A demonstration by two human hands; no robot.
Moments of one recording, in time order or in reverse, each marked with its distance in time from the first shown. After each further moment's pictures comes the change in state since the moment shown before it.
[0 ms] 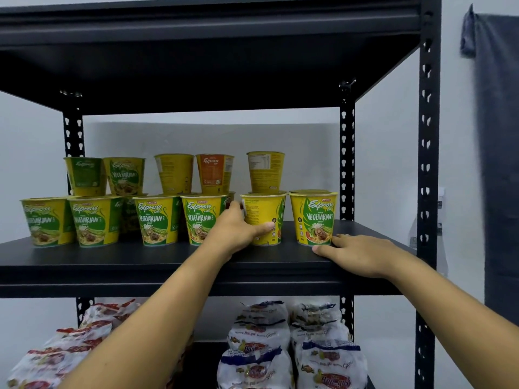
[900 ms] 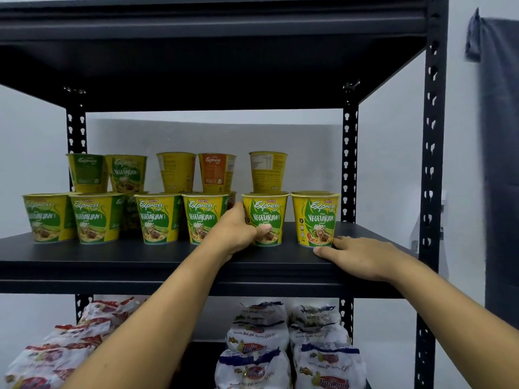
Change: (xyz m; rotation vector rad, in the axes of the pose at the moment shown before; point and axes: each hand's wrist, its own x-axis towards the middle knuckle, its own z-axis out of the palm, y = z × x) left_hand -0.006 0.003 0.001 -0.080 -0.038 0.019; right_hand 0.003 0.001 0.002 0.009 -0.008 -0.008
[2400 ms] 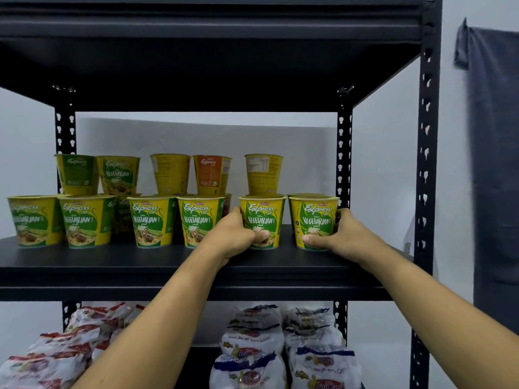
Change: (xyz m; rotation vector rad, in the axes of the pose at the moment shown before) left_hand 0.001 0.000 -0.001 0.010 -0.052 -0.048; right_hand 0.038 -0.003 0.005 0.795 0.284 0.041
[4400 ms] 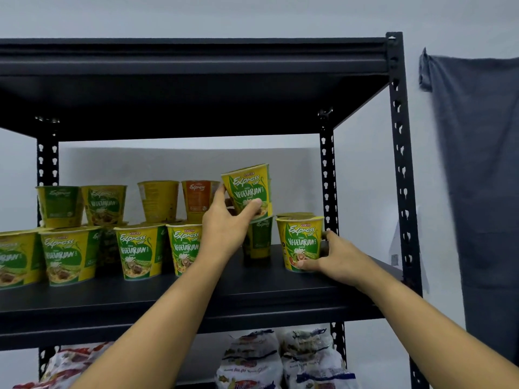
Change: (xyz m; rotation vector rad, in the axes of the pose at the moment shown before) left_hand 0.010 0.037 -0.007 -0.111 0.361 0.419; right_hand -0.014 -0.005 -0.003 -0.056 -0.036 -0.073
